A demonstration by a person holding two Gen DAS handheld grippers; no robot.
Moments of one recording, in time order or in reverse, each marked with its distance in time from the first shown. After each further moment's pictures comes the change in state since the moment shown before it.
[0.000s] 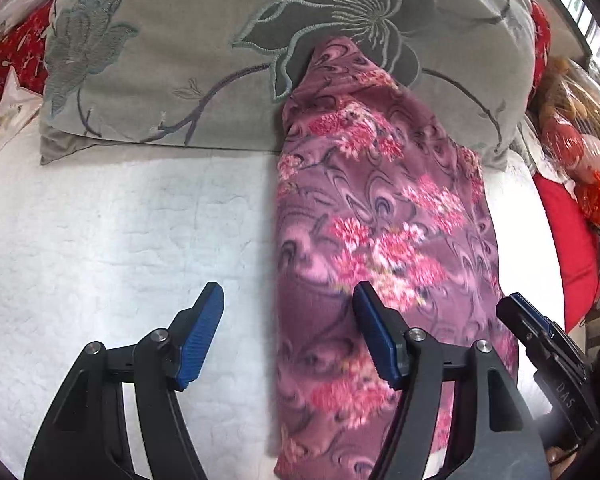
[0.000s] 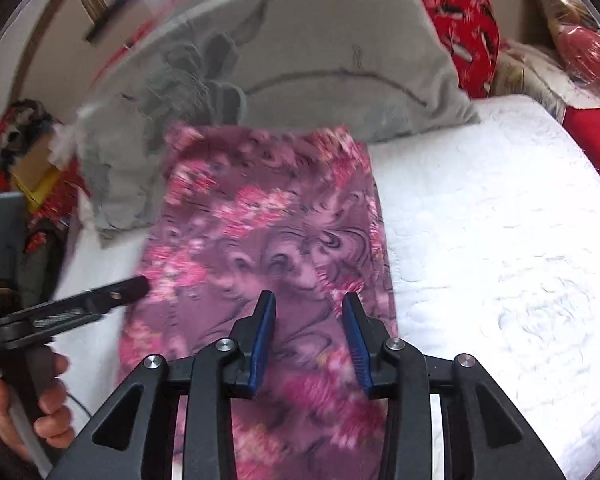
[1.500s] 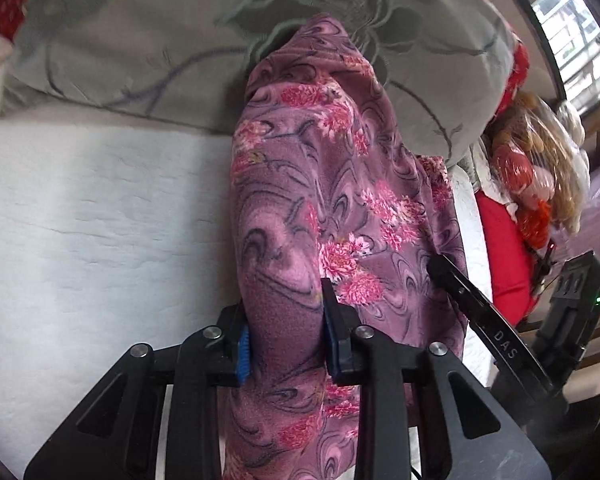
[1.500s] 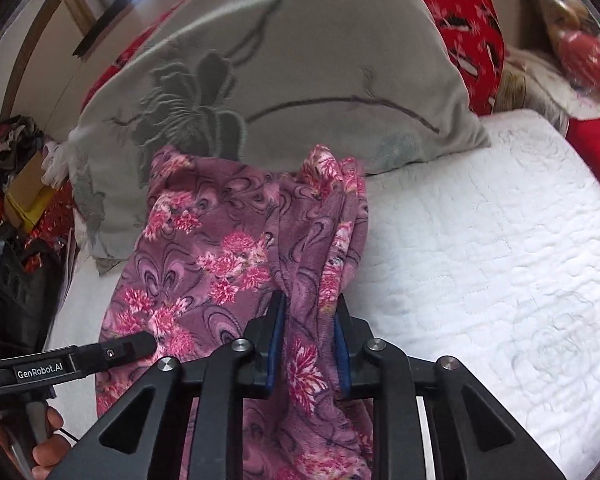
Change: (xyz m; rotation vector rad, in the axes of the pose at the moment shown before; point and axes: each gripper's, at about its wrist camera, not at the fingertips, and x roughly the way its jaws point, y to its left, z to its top) left arm 0.003 -0.023 0.007 -0.108 0.067 -0.261; right arm 0.015 0.021 0.031 0.026 -0.017 -0.033
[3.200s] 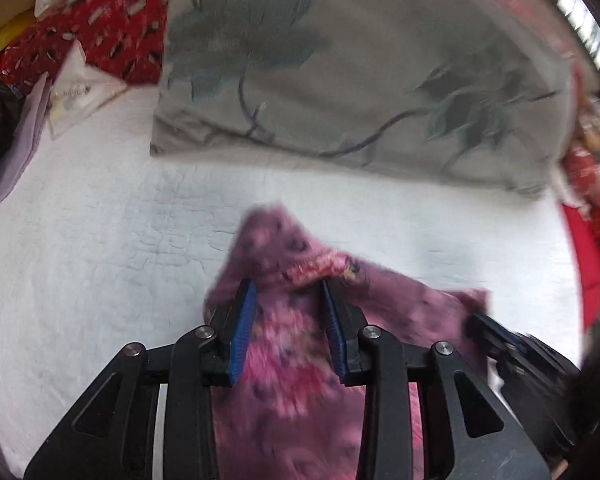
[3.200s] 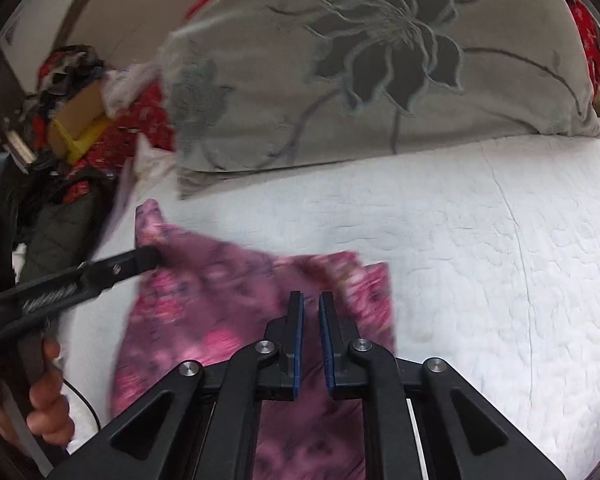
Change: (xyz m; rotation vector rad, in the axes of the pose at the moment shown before) left arm -0.015 0.124 0.022 0.052 -0.080 0.324; right arm 0.042 0.152 -0.067 -0.126 0.104 0.109
